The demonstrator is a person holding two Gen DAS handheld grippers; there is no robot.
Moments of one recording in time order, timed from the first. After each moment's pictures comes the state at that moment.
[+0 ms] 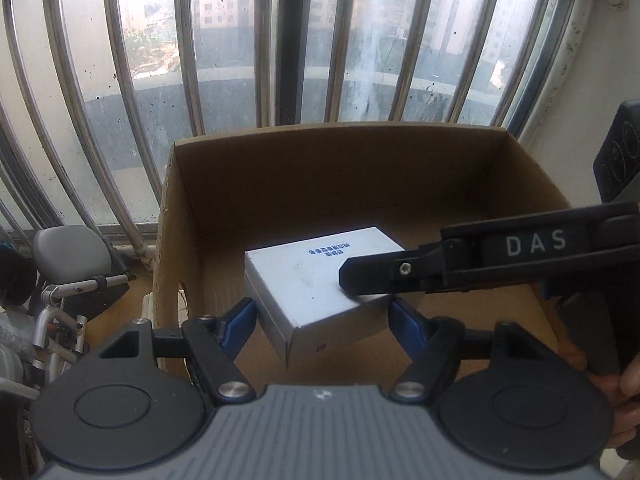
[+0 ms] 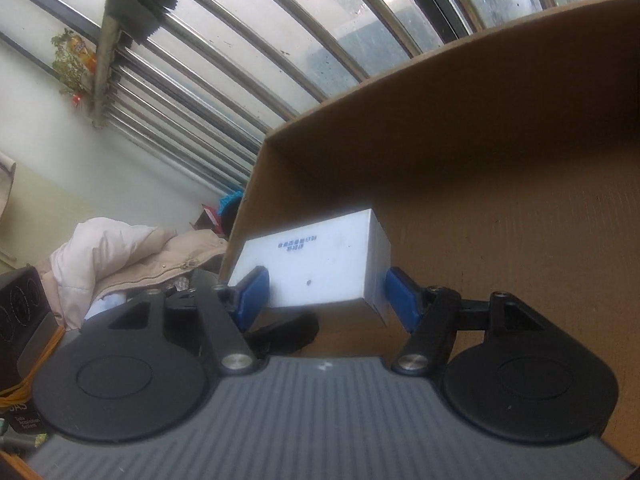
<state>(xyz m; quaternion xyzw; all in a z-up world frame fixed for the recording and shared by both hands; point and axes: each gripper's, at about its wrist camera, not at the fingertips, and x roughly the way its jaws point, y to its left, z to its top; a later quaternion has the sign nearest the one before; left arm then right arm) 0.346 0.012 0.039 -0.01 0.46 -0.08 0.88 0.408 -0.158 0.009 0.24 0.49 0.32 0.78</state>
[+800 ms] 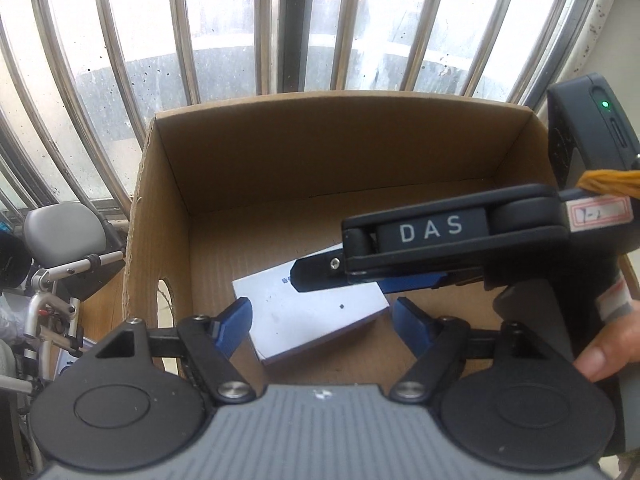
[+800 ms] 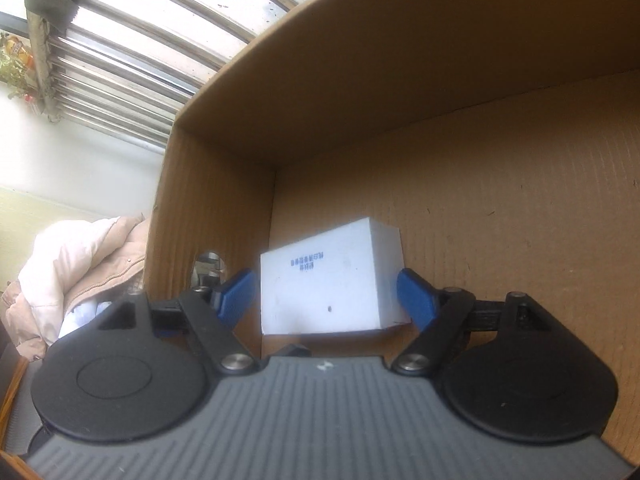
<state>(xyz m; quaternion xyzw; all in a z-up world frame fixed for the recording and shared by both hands) 0.358 0.016 0.030 -0.01 0.49 -0.07 0.87 0.455 -0.123 -0.048 0.23 0.57 0.29 0.73</state>
